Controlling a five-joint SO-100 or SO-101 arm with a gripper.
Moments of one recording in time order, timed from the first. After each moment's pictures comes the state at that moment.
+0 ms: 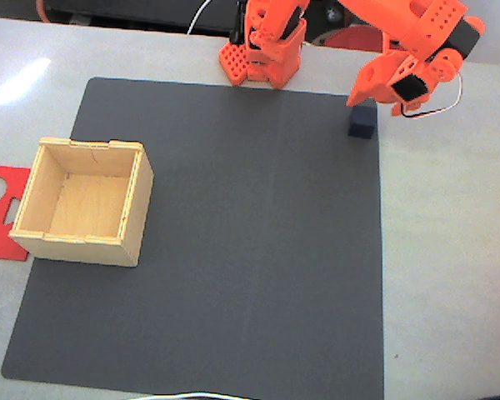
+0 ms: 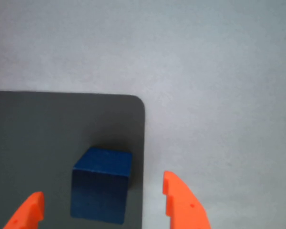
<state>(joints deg) -63.0 77.3 92.2 101.8 -35.0</state>
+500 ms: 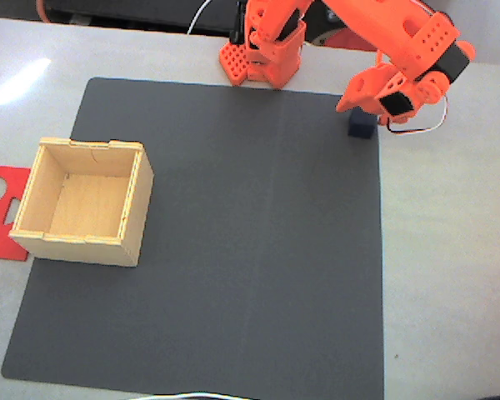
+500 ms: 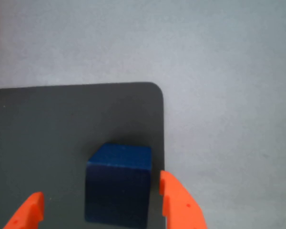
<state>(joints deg) -57.9 72.2 92.2 100.8 -36.0</state>
